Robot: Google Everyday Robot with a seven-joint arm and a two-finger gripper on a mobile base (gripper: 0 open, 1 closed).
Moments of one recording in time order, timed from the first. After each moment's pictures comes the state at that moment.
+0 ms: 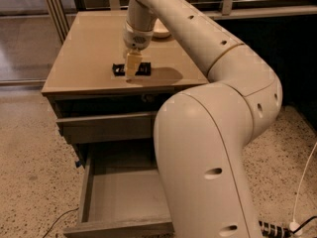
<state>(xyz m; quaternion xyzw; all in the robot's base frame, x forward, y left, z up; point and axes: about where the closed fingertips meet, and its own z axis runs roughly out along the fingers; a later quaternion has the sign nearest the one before) 0.735 0.079 0.833 -0.75 0.64 0.06 0.16</state>
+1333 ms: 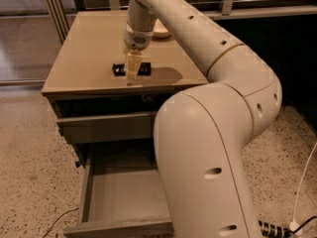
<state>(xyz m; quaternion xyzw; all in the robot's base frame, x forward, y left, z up) 0.736 0.079 0.833 -0.75 0.64 0.06 0.16</state>
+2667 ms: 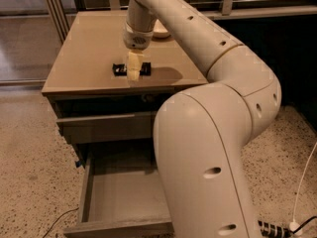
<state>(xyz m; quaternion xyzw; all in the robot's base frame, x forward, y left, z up) 0.737 0.080 0.832 -0.75 0.64 0.06 0.16</state>
